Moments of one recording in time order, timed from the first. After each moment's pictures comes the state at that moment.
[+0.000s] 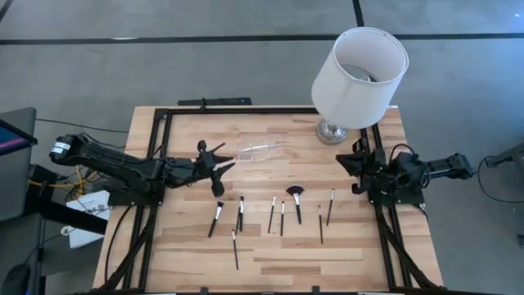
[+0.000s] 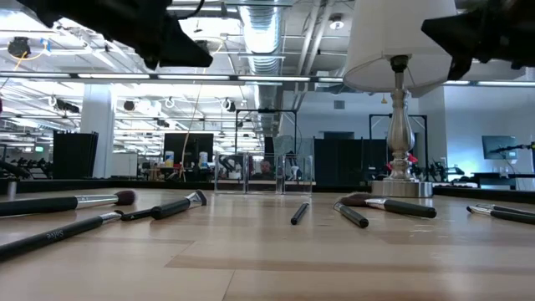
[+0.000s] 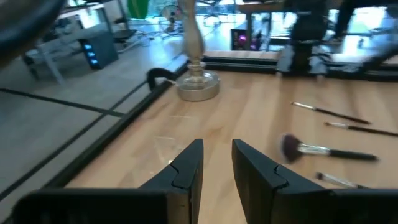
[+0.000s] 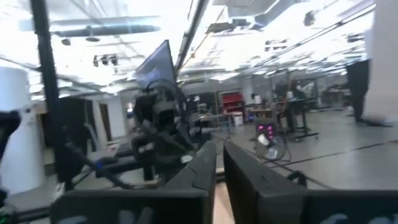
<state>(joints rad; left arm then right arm) -0.18 1.04 0.51 0.26 -0.59 0.00 0.15 0.11 0.05 0.40 0.32 -0.01</state>
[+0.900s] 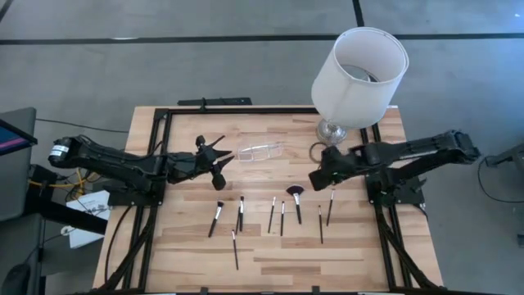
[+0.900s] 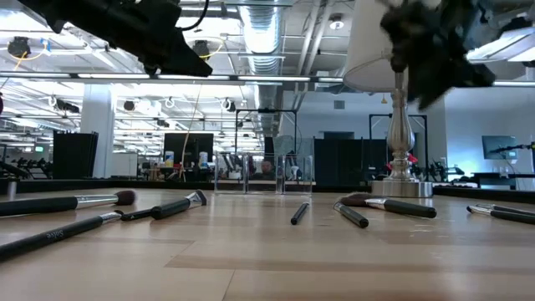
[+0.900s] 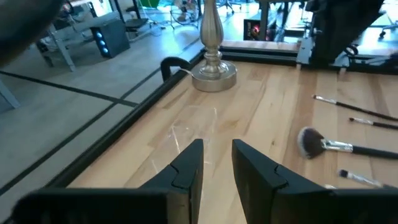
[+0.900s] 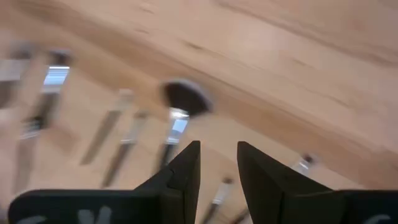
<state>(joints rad) -0.11 1.03 0.51 0.22 -0.56 -0.02 0.10 1.19 0.92 -0.92 0.12 1.20</state>
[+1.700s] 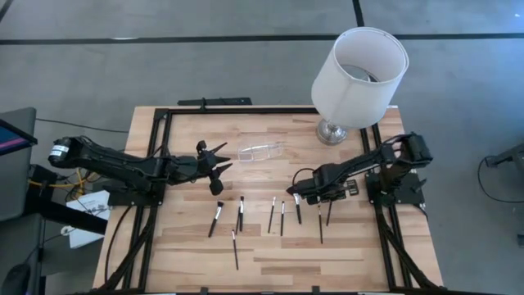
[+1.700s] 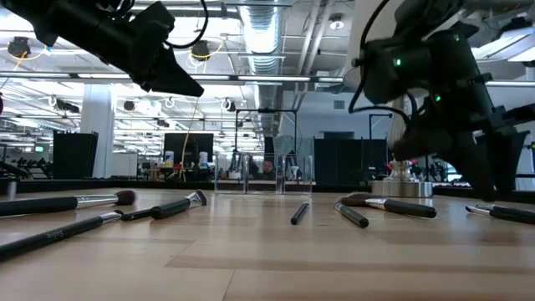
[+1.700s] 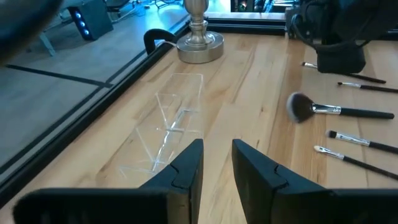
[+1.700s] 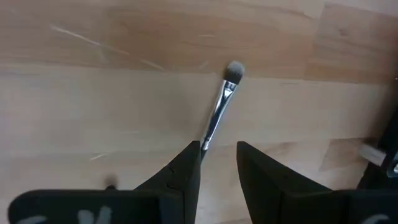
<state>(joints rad) -0.11 1.03 0.44 0.20 -0.50 -0.04 0.14 1.71 0.92 -1.06 -0.09 1.54</state>
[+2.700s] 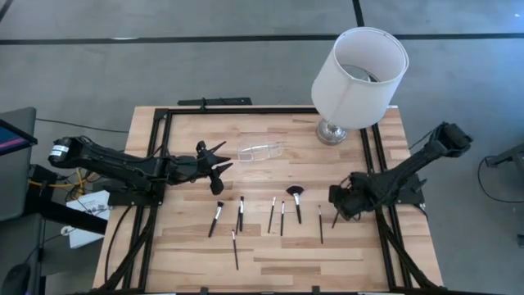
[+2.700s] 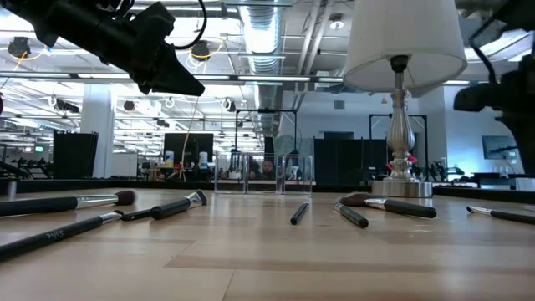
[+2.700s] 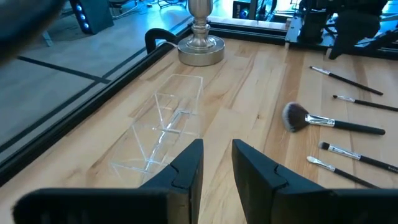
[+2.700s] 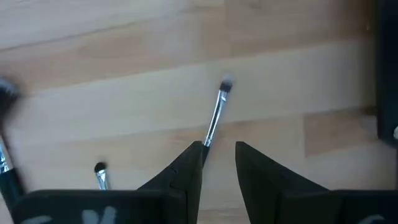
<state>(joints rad) -0.11 1.03 0.44 0.21 -0.50 -0.11 0.55 1.20 0.61 -0.99 0.17 2.24</state>
